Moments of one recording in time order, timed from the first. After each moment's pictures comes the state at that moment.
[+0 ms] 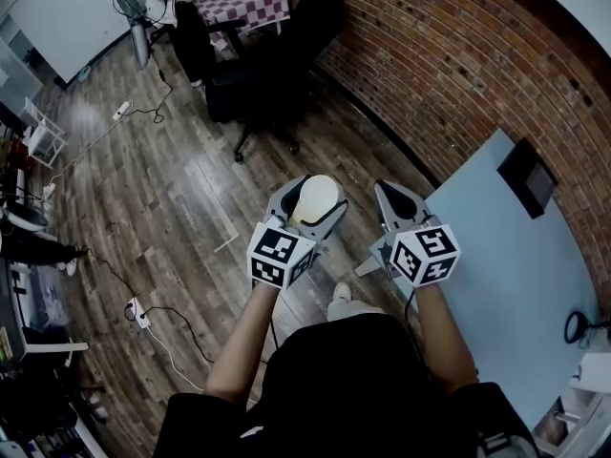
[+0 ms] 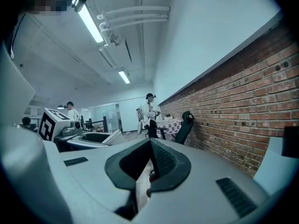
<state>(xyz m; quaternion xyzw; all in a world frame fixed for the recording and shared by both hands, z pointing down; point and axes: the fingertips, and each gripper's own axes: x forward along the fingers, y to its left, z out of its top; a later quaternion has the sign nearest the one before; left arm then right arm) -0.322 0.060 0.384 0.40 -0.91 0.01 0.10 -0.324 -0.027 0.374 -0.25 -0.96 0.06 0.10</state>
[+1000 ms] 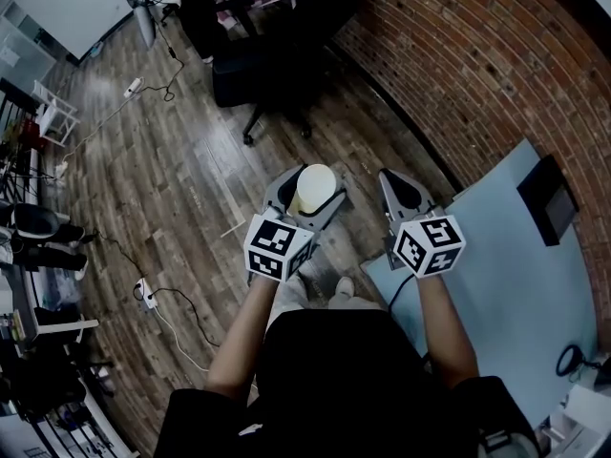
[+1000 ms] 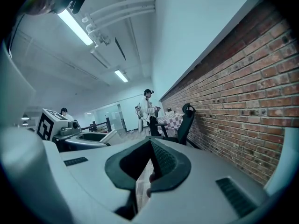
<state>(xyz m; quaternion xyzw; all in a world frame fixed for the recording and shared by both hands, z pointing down) -0.425 0.035 0.407 0.35 -0.93 0.02 0.15 -0.437 -0.064 0.407 -0.28 -0.95 0.10 0.14</state>
